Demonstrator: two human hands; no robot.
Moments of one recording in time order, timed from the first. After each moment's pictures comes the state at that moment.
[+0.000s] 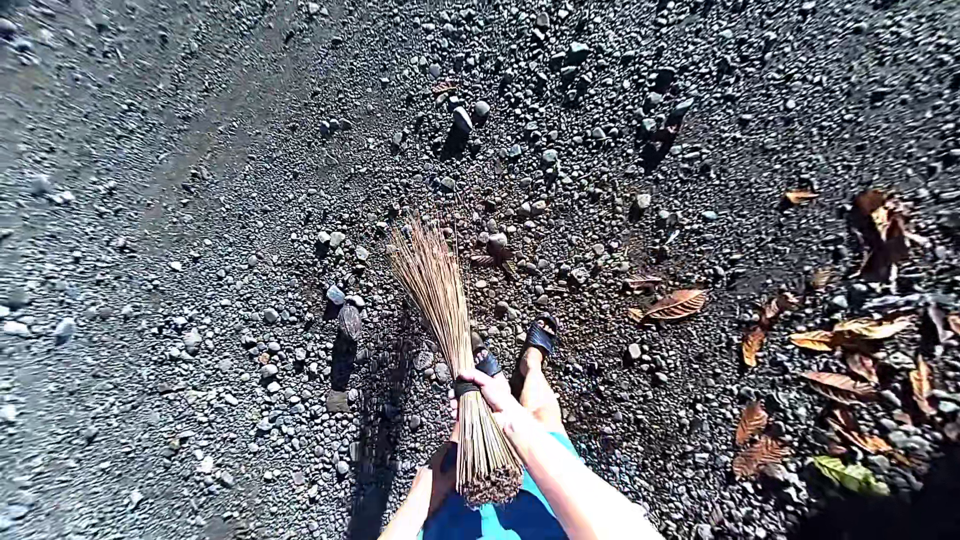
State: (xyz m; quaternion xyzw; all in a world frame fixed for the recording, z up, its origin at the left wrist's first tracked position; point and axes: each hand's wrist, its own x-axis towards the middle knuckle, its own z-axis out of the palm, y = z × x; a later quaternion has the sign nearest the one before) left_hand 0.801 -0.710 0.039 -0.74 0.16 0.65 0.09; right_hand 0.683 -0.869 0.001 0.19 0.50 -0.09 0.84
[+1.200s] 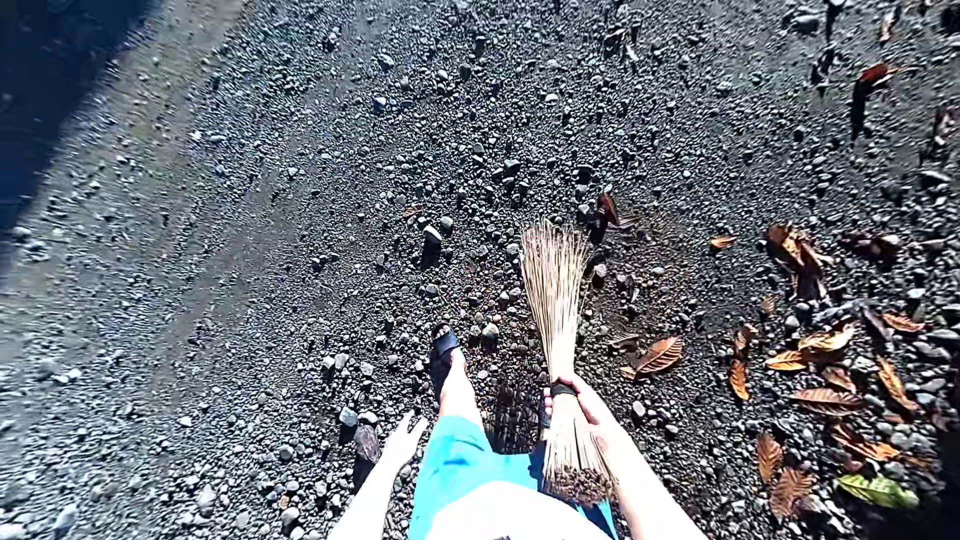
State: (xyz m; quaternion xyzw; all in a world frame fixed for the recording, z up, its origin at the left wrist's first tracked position) left_hand 0.948 -1.029 0.013 -0.76 0.32 0.55 0.14; right_hand 0.594 -1.110 0.061 0.22 0.57 -0.28 0.74
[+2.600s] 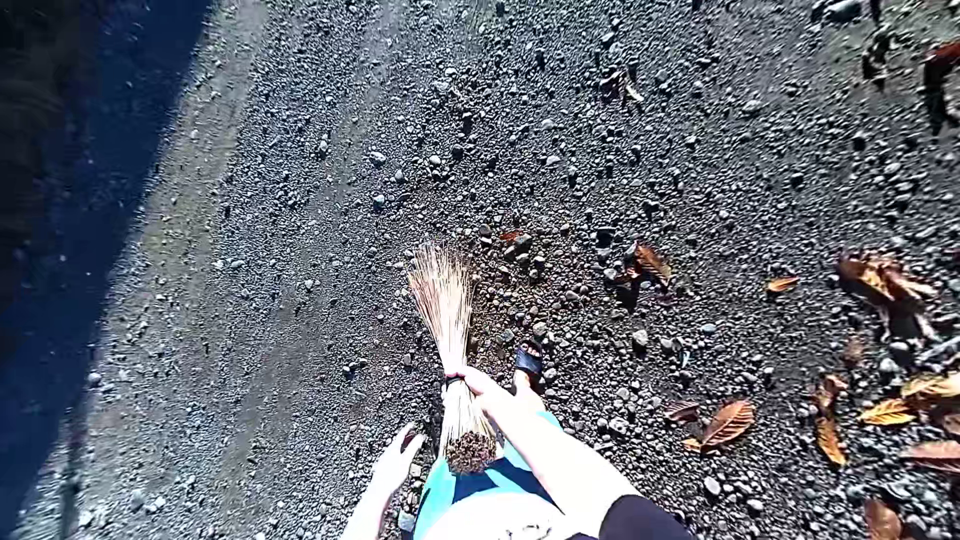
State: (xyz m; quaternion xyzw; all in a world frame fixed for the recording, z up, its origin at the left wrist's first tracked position) left_hand 0.979 -1.441 0.073 -0.75 0.36 0.54 0.12; right_hand 0.765 -1.539 0.032 0.19 0.44 -0.20 0.85
